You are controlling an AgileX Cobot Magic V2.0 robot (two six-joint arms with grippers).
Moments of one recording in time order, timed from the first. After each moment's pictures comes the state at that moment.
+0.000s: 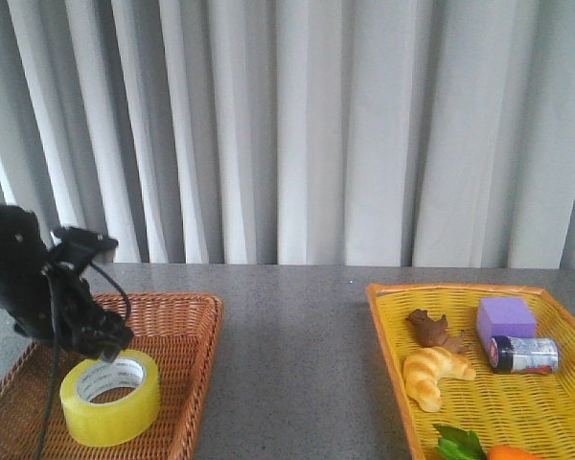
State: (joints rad) left arm -0.10 1.88 -1.70 -0.03 1.01 0.18; right arm 0.13 0.65 -0.69 0.03 0.89 -0.09
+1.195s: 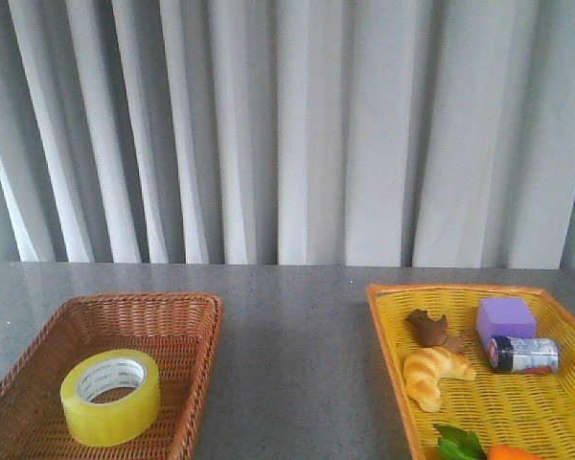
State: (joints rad) left arm -0.10 0.64 -0.70 -0.14 0.74 0.20; right arm 0.13 0.65 -0.69 0.03 0.89 -0.09
